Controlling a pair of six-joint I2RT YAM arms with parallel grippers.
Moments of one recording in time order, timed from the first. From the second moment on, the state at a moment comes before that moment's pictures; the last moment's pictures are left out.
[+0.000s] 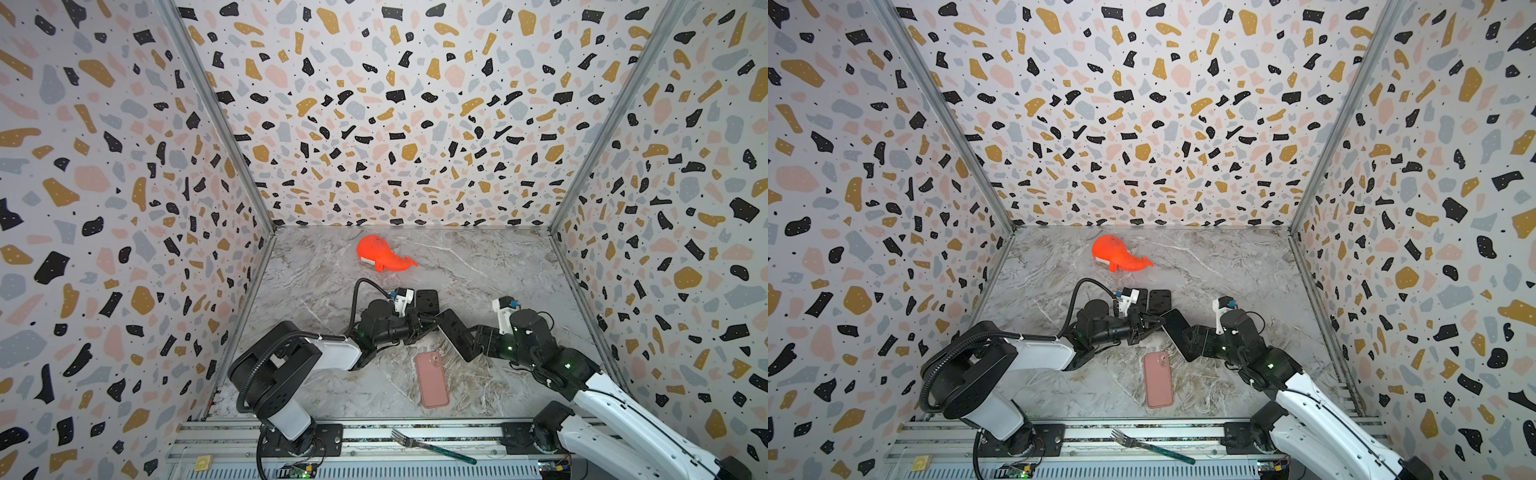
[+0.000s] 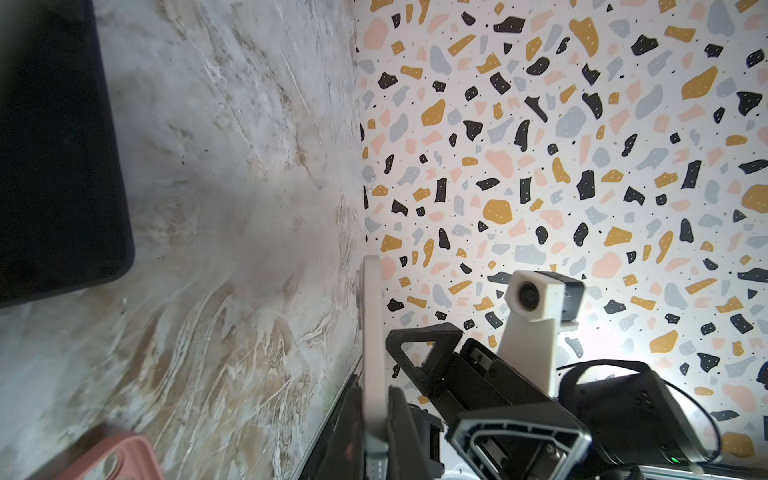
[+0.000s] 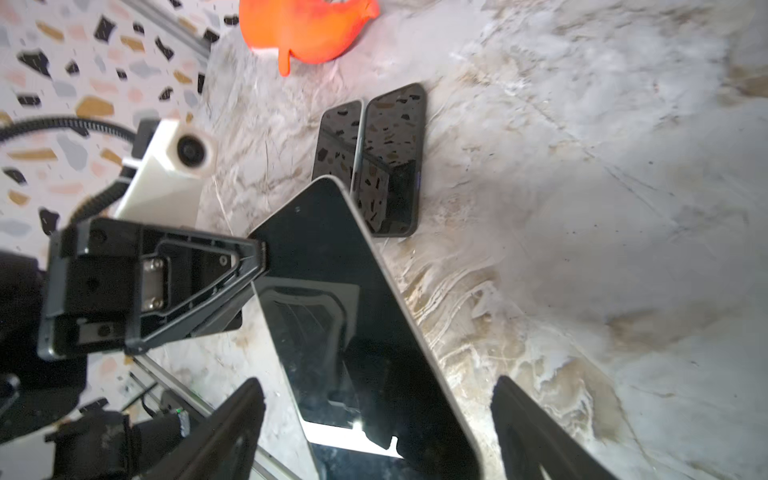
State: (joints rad) left arm -0.74 1.61 0.56 0.86 0.55 -1.37; right arm 0.56 0.71 0.54 -0.48 -0.18 0.76
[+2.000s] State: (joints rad) left arm -0.74 1.72 0.51 1.20 0.44 -1.56; right arm 0.29 0.36 0.01 0.31 -0.53 1.56
